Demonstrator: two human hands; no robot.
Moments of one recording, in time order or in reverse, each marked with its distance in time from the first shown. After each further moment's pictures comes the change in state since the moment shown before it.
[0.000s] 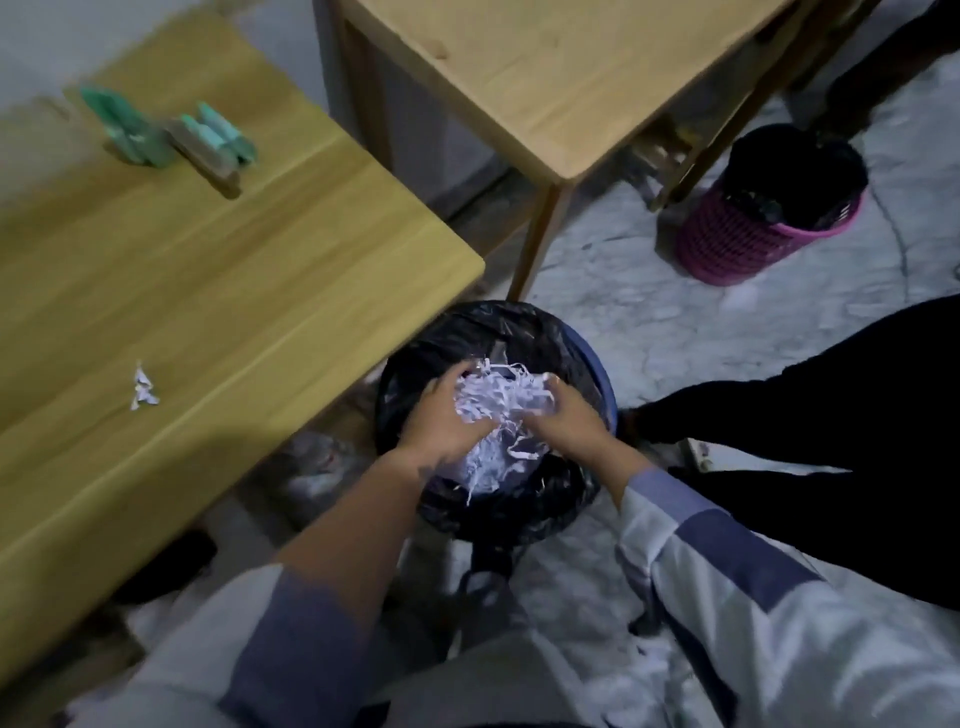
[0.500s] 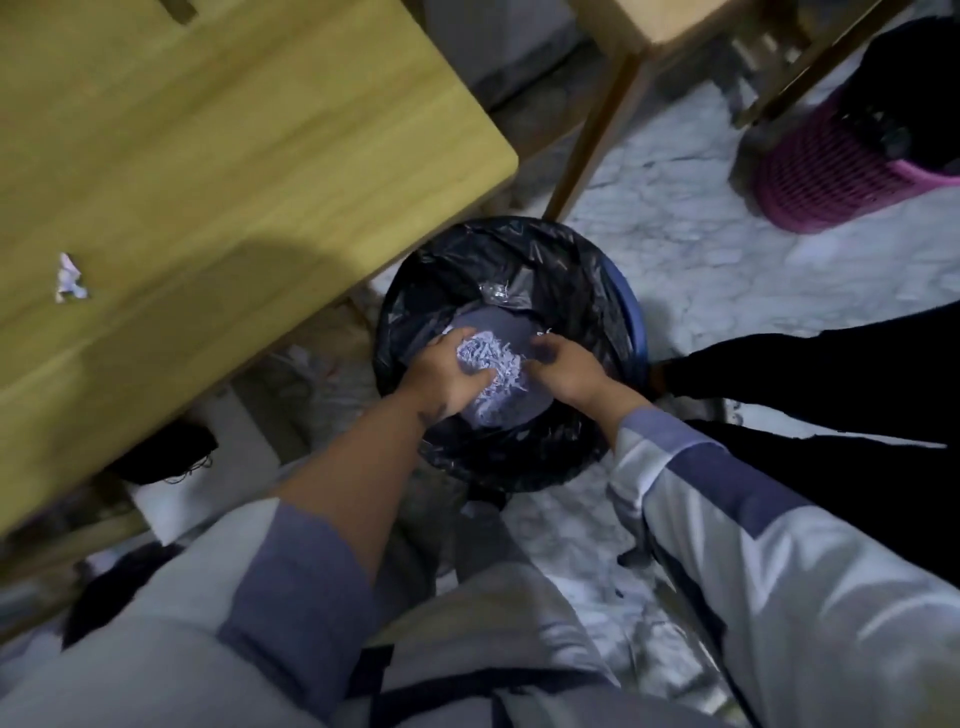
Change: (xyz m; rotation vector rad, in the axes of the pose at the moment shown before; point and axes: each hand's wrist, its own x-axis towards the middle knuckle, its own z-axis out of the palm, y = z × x) left_hand 0.027 -0.042 0.033 0.010 -0.048 -0.179; right_hand 0.062 0.045 0.024 -0.212 -0.191 0.168
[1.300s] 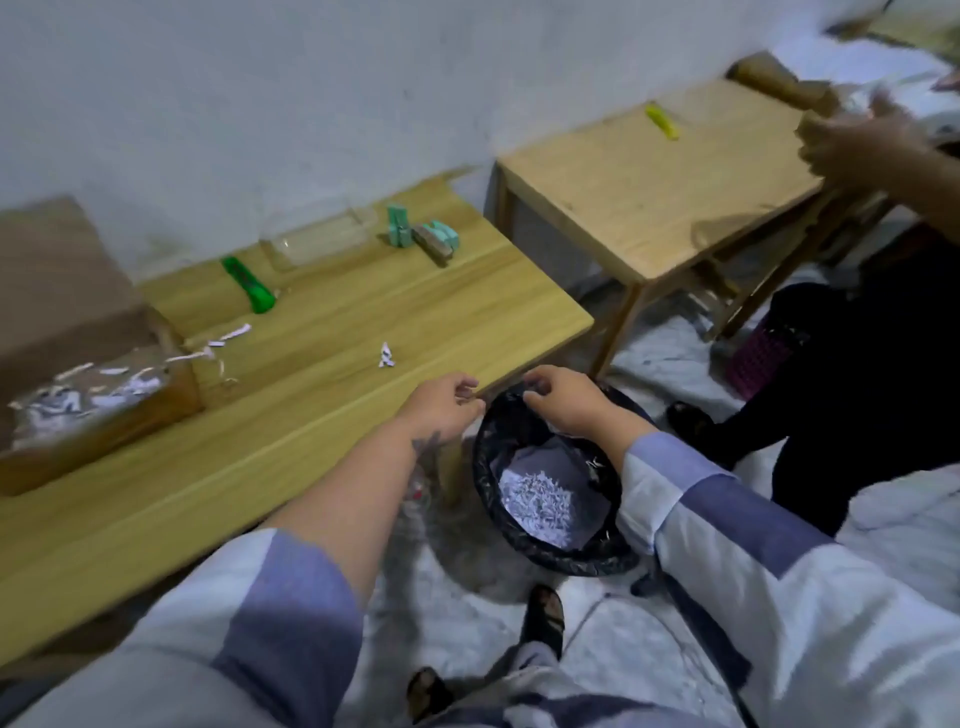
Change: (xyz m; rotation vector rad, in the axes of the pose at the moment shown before) left_hand -0.200 -0.009 -0.165 0.038 0.238 0.265; right_hand -0.217 -0.176 0.032 -0.338 0.210 -0.403
